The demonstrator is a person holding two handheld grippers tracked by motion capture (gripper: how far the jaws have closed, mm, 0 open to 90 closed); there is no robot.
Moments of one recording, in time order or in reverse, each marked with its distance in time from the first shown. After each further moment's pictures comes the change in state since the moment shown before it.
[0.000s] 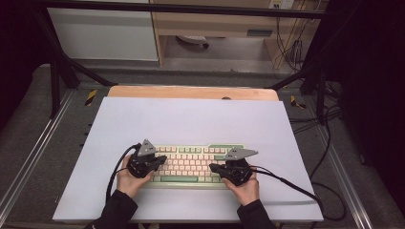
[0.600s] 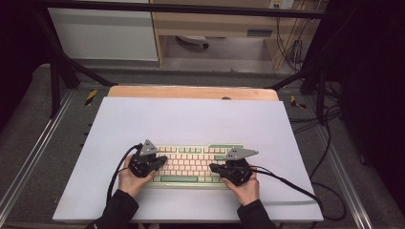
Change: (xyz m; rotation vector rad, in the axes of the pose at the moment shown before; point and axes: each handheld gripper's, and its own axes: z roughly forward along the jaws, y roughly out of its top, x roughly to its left) left arm 0.002 -0.003 0.008 0.011 0.002 0.001; right arm 0.000 0.000 -0.001 0.001 0.000 0.000
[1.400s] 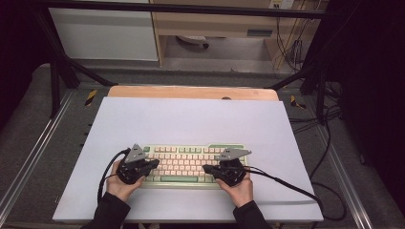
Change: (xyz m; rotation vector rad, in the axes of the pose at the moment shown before) left arm 0.000 -0.016 -0.037 -0.047 -0.017 0.004; right arm 0.011 0.005 0.013 0.000 0.041 0.005
